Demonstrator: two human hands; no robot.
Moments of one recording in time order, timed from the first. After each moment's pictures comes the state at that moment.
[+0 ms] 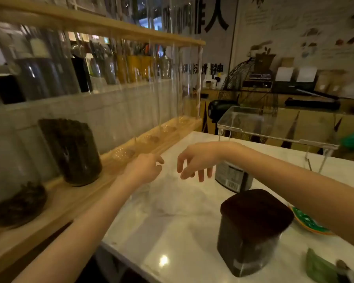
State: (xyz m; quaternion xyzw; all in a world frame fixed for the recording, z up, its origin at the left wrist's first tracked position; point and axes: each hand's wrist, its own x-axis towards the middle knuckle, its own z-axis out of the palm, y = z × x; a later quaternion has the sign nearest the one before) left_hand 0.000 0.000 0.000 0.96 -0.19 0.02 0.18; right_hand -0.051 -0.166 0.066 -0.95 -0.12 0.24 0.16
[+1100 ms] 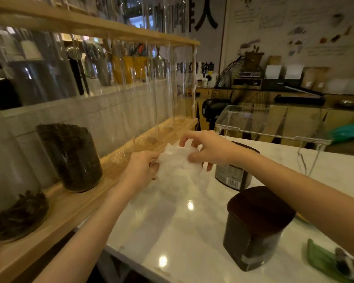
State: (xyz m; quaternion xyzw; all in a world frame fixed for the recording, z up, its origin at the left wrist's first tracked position) left_hand -0.021 0.017 0.013 0.89 -0.29 0.15 0.31; right_hand -0.073 -0.171 0.070 -0.94 -0.13 -0.02 0.30
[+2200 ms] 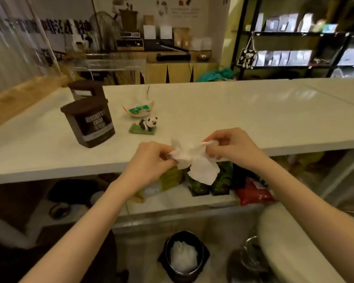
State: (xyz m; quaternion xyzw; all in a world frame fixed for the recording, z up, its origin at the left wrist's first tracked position) left_hand -0.400 -0.119 -0.025 0.76 -0.54 -0.09 0.34; right_hand -0.546 -0.269 -0.017 -0.86 0.25 -0.20 0.39
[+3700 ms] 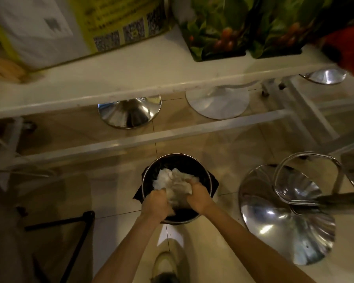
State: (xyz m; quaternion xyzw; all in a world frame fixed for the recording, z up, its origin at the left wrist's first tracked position) left_hand -0.395 -0.212 -0.764 0.84 -0.40 -0.36 0.01; right_hand -0.496 -0.300 -0.766 -0.73 0.46 0.11 0.50
